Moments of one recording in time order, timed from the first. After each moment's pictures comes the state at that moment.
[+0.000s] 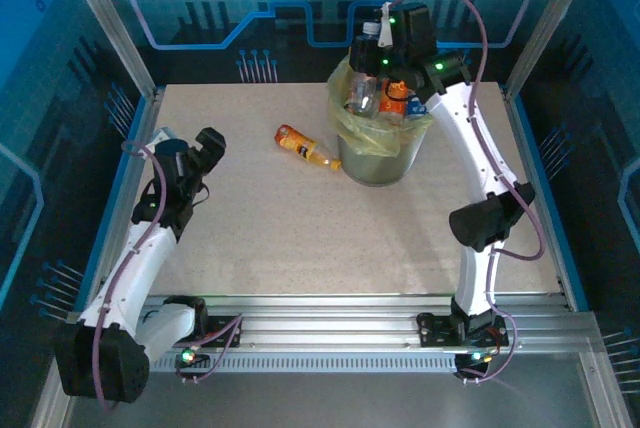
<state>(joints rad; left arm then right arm) -0.03 1.01 0.79 -0.21 -0.14 -0.87 0.39 1.97 2.36 -0.91 -0.05 0.36</state>
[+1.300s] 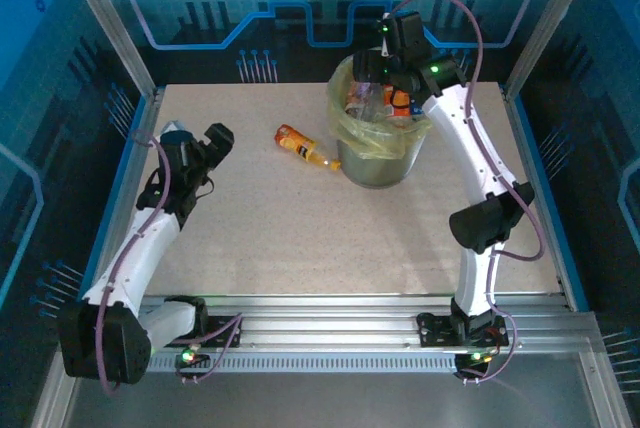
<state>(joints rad) -0.03 1.11 0.84 -0.21 -0.04 -0.87 0.41 1.95 2.32 -0.99 0.19 0.28</state>
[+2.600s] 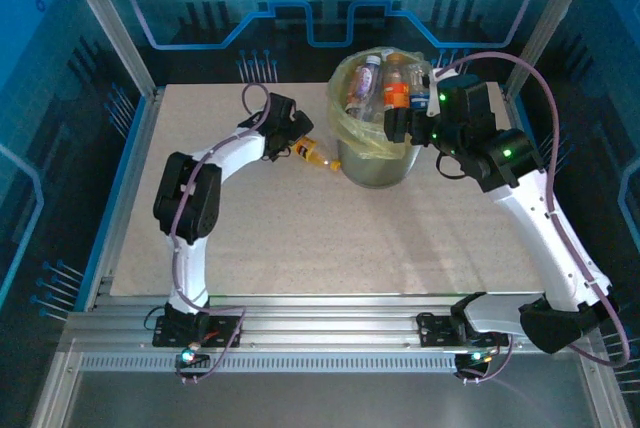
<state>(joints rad) -0.32 2.07 1.55 -0.34 -0.06 -1.01 0.45 1.27 1.63 -0.94 0.18 0.28</state>
